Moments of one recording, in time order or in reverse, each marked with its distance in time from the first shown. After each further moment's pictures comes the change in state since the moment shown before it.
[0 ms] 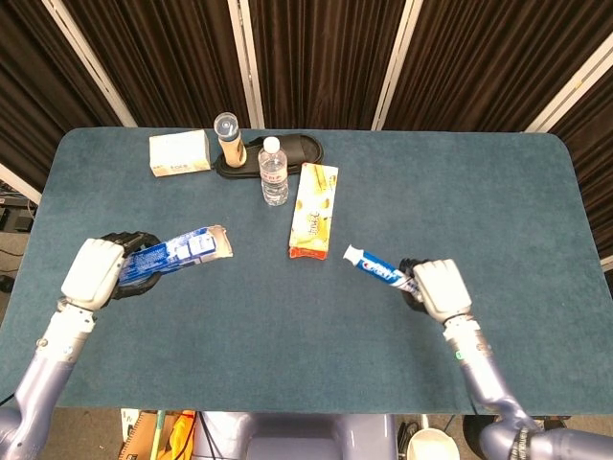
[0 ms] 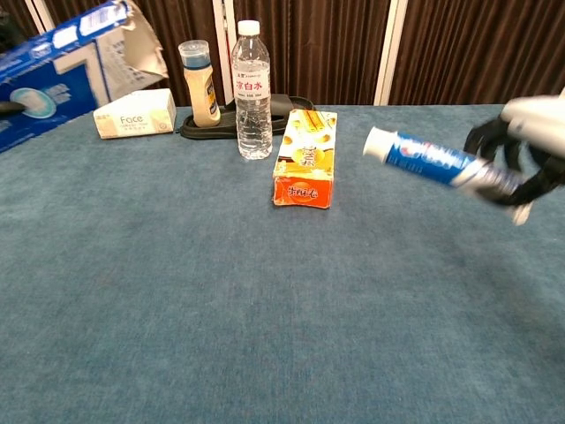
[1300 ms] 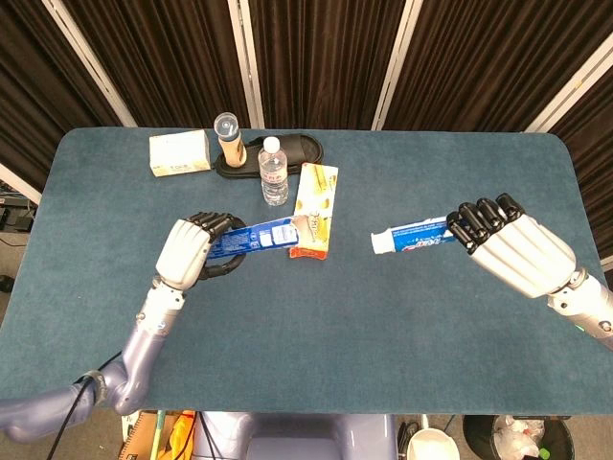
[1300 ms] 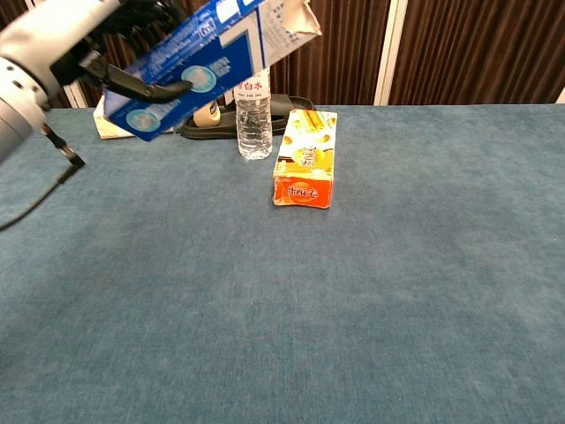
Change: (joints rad) left arm -0.210 -0.483 -0.108 0.361 0.079 0.084 -0.019; right arm 0.062 0.403 0.085 0.433 -0.764 0.387 0.126
